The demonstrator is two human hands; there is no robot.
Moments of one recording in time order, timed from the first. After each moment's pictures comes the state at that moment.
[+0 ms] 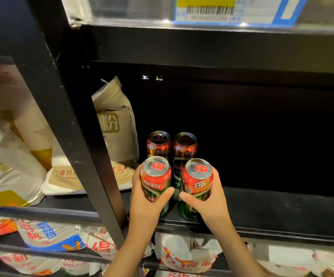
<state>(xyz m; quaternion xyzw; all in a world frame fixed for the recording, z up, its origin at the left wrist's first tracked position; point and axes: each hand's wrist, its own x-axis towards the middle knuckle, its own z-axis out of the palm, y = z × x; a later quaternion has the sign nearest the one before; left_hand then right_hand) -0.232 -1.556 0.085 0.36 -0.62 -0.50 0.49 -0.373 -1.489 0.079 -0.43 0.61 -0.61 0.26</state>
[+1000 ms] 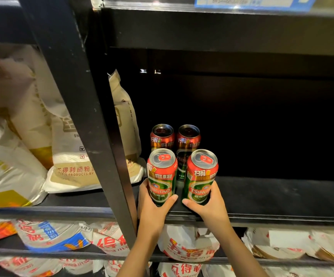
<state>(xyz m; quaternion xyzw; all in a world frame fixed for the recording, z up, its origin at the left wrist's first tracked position) -0.223 -1.565 0.022 0.42 -0.61 -0.54 0.40 -0.364 -1.486 0.025 -0.37 0.71 -0.55 0.25</state>
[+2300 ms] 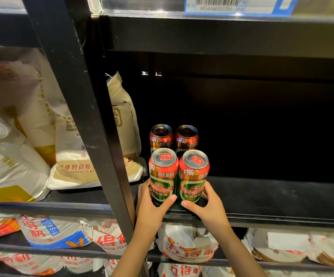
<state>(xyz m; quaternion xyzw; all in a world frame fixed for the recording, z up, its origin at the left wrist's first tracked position) -0.221 -1.562 0.025 0.39 -0.65 -0.51 0.41 -0.365 -1.476 0.028 -0.40 0.69 -0.53 0.28</state>
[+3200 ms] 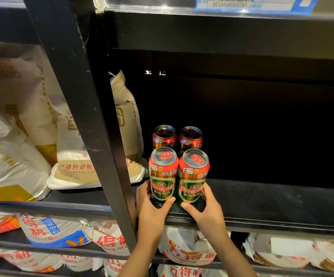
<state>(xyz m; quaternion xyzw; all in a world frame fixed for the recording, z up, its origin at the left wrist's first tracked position) -0.225 -1.562 0.014 0.45 -0.61 -0.47 0.45 -0.355 -1.486 0.022 -0.40 0.74 -0.49 0.23</state>
